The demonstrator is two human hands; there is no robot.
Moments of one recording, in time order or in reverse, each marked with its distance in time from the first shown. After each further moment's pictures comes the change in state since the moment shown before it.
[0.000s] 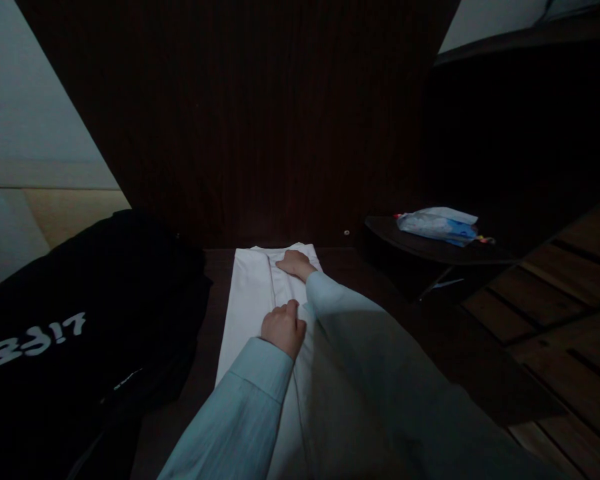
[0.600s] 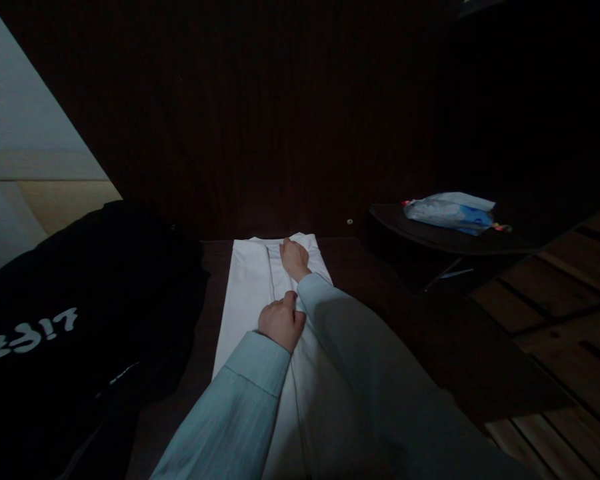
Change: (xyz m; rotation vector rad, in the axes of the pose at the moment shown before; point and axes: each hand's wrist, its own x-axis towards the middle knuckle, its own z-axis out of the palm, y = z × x) left_hand 0.004 -0.004 0.008 0.000 0.037 -0.033; right_hand -0.004 0.003 0.026 0.028 0.323 0.038
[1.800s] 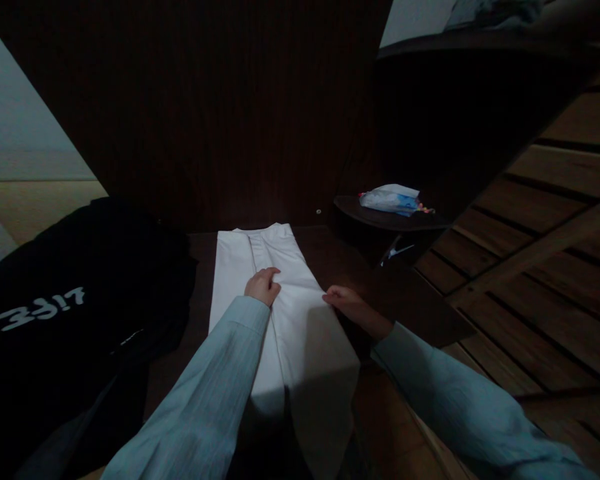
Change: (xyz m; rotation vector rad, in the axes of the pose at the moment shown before) left_hand 0.008 -0.015 0.007 -0.216 0.096 0.202; right_hand -0.196 0.120 -0.085 0.715 -0.317 0.234
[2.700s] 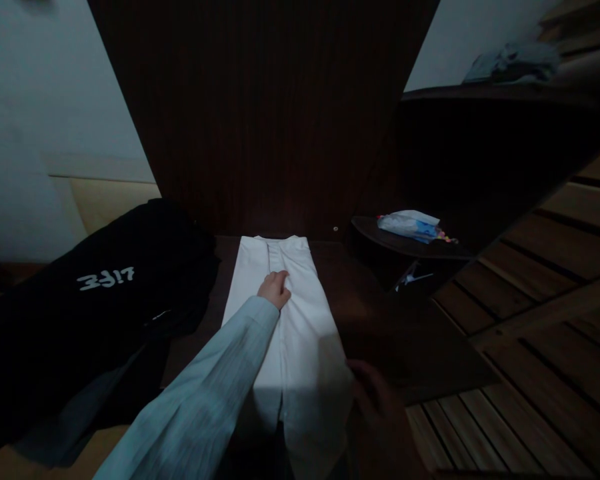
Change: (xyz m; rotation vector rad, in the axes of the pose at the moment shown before) left_hand 0.000 0.003 0.003 -0.016 0.086 -0.032; right_hand -0.124 0.067 0.026 -0.179 0.297 -0.247
